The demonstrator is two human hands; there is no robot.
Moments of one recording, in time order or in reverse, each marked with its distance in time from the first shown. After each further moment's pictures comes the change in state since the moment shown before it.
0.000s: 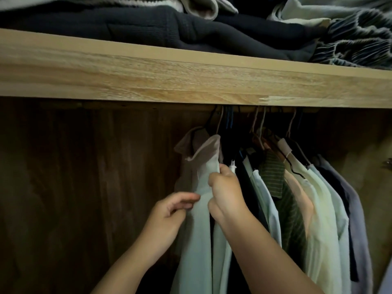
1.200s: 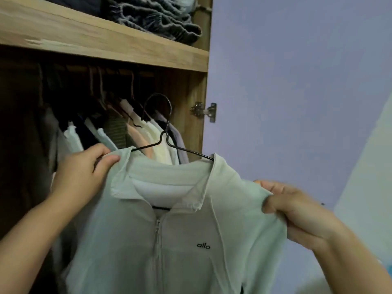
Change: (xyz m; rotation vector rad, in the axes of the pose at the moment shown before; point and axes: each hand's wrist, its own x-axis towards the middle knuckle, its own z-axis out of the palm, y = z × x) left_hand -0.010 0.049 0.121 0.434 -0.047 0.520; right_hand -0.270 -0.088 -0.281 -0.268 0.164 0.067
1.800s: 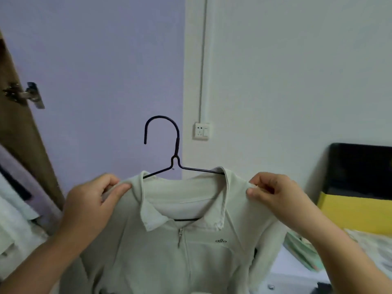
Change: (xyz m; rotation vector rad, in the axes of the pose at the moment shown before) left_hand -0.103 0.249 0.160 -0.492 -0.288 0.304; right_hand -0.222 0.023 -0.171 -0.861 0.945 -0.008
